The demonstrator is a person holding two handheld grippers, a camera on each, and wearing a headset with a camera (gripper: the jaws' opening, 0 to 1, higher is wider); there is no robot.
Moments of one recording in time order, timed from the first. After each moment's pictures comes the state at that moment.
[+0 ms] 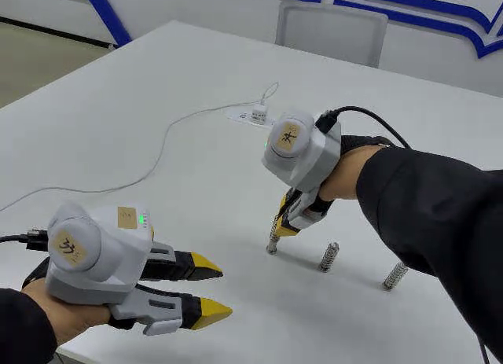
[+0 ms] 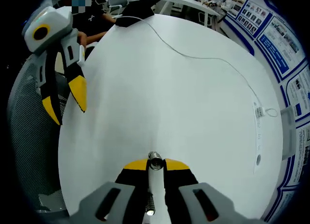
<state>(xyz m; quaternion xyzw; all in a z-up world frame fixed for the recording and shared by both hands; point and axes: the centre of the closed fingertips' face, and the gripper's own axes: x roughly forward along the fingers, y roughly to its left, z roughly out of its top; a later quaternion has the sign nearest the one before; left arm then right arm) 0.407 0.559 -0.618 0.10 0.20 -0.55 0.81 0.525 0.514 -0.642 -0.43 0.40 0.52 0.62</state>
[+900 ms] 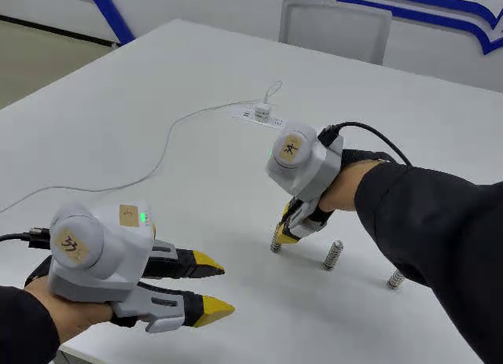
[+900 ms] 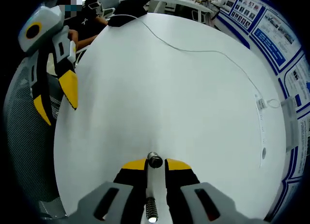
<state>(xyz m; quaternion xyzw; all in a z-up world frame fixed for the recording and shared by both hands) 0.408 0.561 -0.618 0.10 0.20 -0.55 0.81 0.528 0.510 -0.658 -0.41 0.41 0.51 0.64</state>
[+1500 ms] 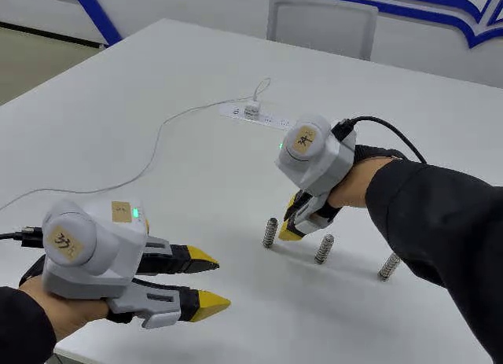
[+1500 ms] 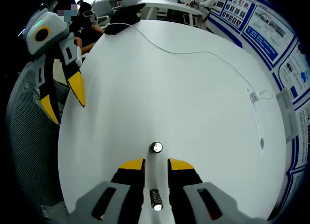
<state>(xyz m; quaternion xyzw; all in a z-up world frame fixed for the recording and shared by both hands) 0.411 0.557 -0.616 0.10 0.20 -0.55 0.81 0.522 0.492 -0.644 -0.38 0.40 0.50 0.67</state>
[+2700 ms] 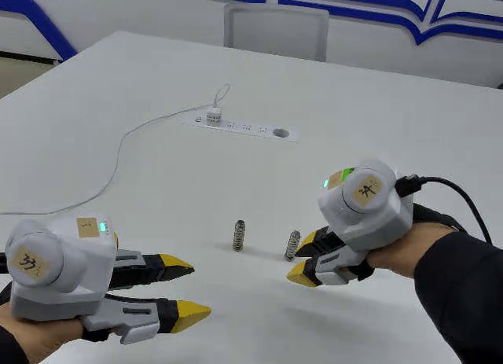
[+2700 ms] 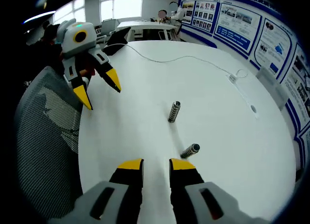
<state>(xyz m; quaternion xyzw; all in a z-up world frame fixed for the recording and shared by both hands) 0.409 0.548 -0.614 0.08 0.20 -0.55 0.81 0.447 0.433 -0.632 -0.27 0.36 0.45 0.77</state>
